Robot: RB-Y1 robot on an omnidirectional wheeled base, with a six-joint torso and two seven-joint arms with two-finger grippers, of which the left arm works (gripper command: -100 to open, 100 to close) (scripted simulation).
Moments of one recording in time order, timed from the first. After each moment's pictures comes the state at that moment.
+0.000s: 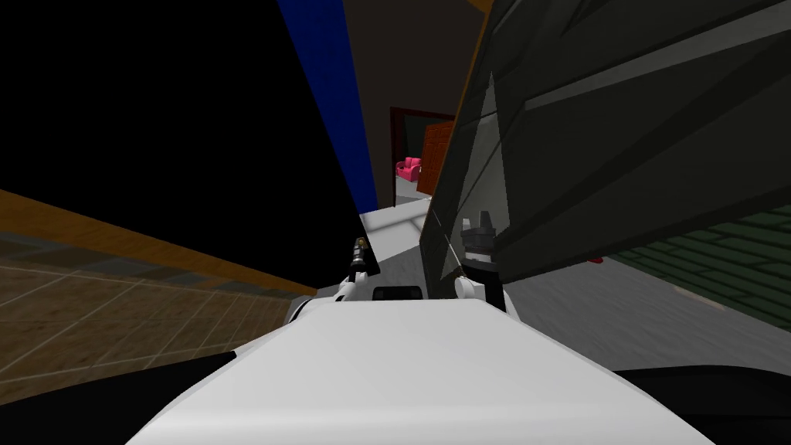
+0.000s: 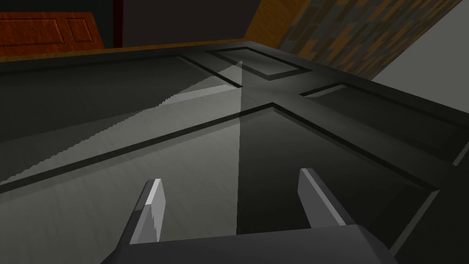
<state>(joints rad) -0.29 0.06 0.17 -0.41 0.17 -0.90 -0.09</state>
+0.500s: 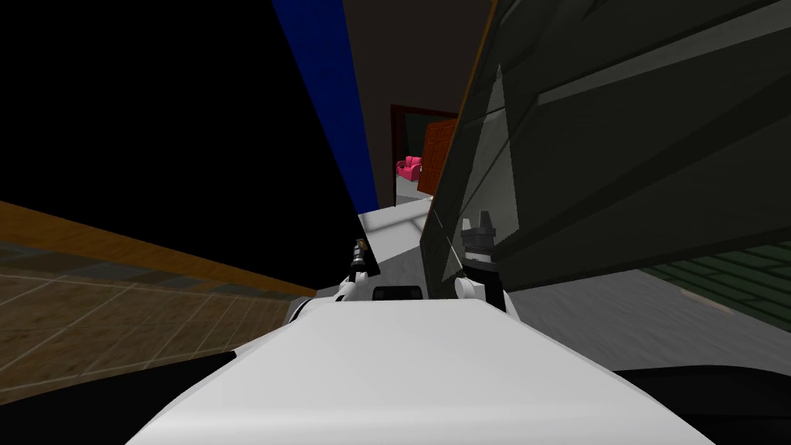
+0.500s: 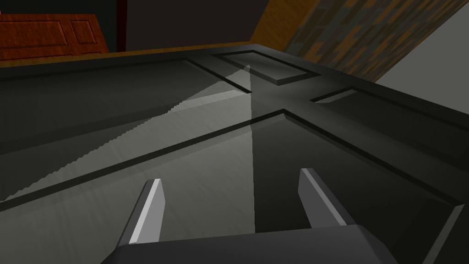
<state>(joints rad) -0.29 0.06 0.17 -0.41 0.17 -0.90 -0.09</state>
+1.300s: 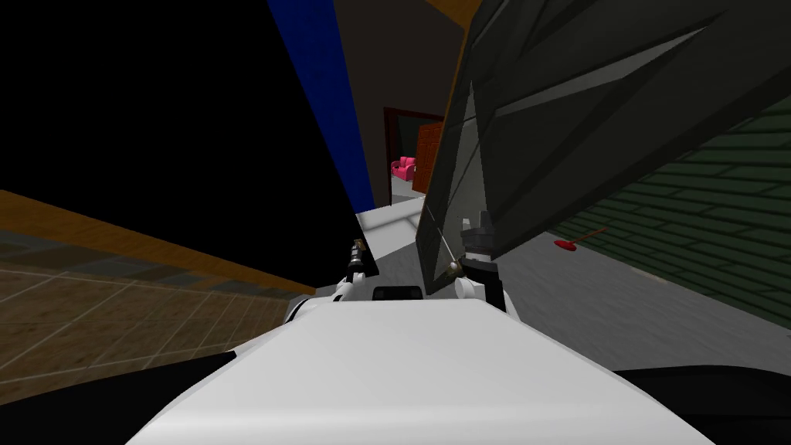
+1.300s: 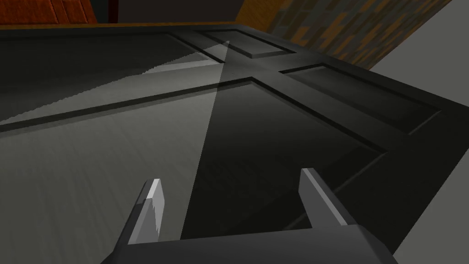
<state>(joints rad) -0.29 0.09 0.17 -0.39 0.17 -0.91 -0.06</state>
